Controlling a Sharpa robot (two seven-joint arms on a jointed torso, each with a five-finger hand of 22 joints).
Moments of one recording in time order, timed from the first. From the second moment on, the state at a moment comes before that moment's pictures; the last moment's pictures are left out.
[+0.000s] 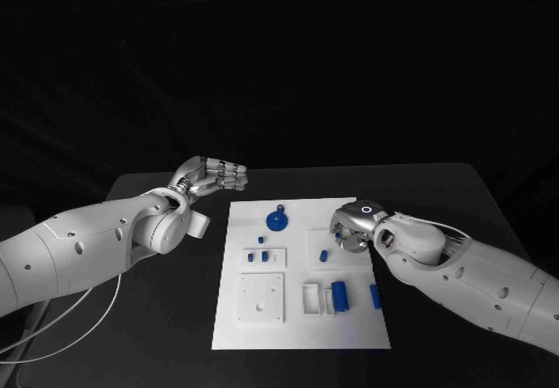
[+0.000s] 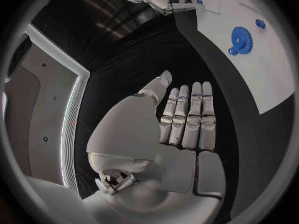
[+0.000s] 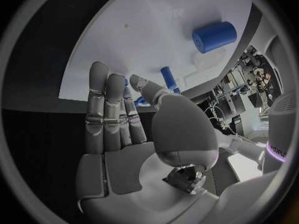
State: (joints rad) left arm 1.24 -0.79 -0.08 1.26 -0.28 -0.27 0.42; left_hand 1.40 -0.03 0.21 -0.14 0.14 1.05 0.14 0.07 0.06 1.11 0.13 0.06 0.06 1.12 0.12 0.06 0.07 0.09 1.00 0.11 0.07 0.30; right arm 0.95 -0.66 0.23 1.31 -2.04 -0.13 -0.10; right_hand 1.22 -0.15 0.60 -0.21 0.15 1.13 0.11 0.06 0.06 1.19 0.07 0.06 0.06 1.44 -0.02 0.76 0.62 0.15 1.46 -0.04 0.37 0.86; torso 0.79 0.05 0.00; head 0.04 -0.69
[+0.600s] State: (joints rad) left arm 1.24 -0.79 -0.08 1.26 -0.28 -0.25 0.41; left_hand 1.39 -0.03 0.20 -0.12 0.12 1.05 0.14 0.07 0.06 1.11 0.13 0.06 0.06 1.13 0.12 0.06 0.07 0.09 1.00 0.11 0.07 0.27; right arm 0.95 -0.66 0.22 1.30 -2.06 -0.14 -0.12; right_hand 1.23 -0.12 0.63 -0.22 0.10 1.18 0.10 0.06 0.07 1.26 0.05 0.06 0.06 1.44 -0.03 0.76 0.64 0.14 1.45 -0.06 0.41 0.95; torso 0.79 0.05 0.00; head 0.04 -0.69
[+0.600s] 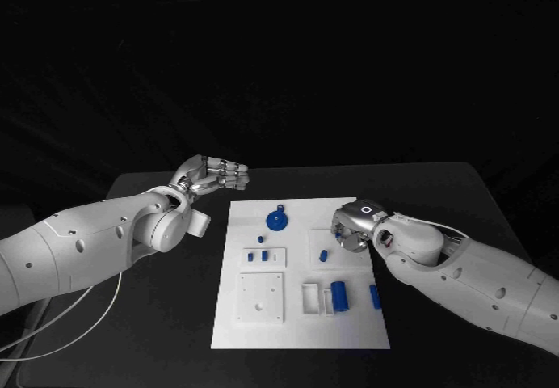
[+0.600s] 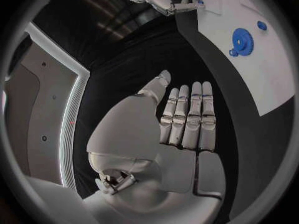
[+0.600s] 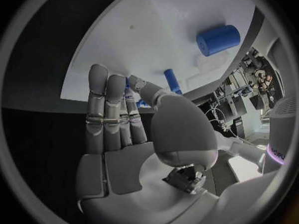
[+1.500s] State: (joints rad) left arm 1.24 -0.78 -0.08 1.25 -0.28 -0.23 0.39; left_hand 1.40 -0.02 0.18 -0.11 0.12 1.05 0.14 0.07 0.06 1.11 0.13 0.06 0.06 1.13 0.13 0.06 0.07 0.09 1.02 0.11 0.07 0.22; right arm 0.94 -0.65 0.22 1.31 -2.08 -0.19 -0.14; right_hand 1.24 -0.10 0.64 -0.25 0.11 1.27 0.08 0.06 0.07 1.34 0.03 0.06 0.06 1.45 -0.05 0.76 0.66 0.11 1.46 -0.07 0.42 1.03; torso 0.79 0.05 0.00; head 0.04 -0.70
